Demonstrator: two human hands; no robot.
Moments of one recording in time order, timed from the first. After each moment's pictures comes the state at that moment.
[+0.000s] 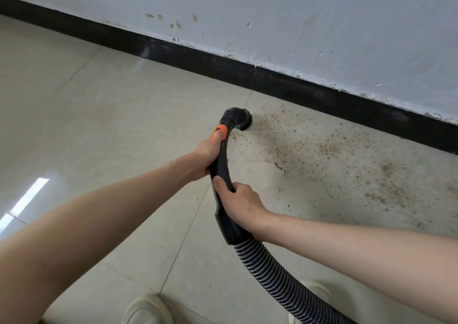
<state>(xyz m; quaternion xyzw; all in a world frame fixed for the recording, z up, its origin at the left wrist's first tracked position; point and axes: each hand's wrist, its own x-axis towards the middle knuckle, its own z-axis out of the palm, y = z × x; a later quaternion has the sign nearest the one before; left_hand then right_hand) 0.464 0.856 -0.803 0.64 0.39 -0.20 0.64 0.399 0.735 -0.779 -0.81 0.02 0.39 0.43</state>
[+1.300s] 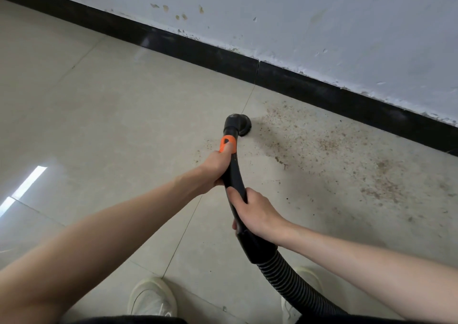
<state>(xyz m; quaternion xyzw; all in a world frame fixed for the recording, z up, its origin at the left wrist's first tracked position) 0.429 0.837 -0.800 0.64 0.37 -0.23 0.64 0.380 0.708 -0.775 -0.82 -0.04 0.42 0.39</state>
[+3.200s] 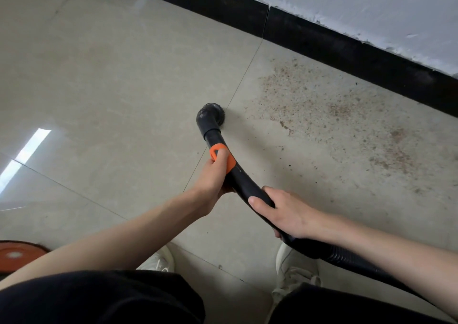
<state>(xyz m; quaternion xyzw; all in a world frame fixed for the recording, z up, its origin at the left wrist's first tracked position) 0.345 0.798 -0.811 0.50 0.43 -0.16 0.73 0.359 0.640 -0.787 -0.82 -0.16 0.50 0.23</state>
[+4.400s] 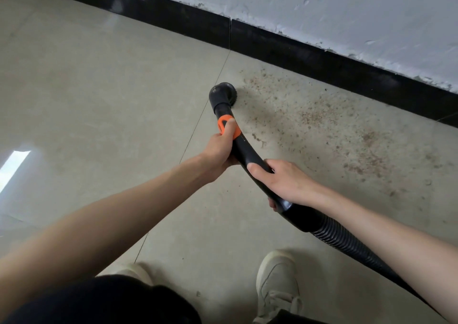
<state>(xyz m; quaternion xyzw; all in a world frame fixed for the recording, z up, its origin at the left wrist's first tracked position) 0.452 0.763 -0.819 0.53 0.37 -0.19 0.74 0.441 0.614 -0.787 -0.84 -0.04 0.44 0.31</state>
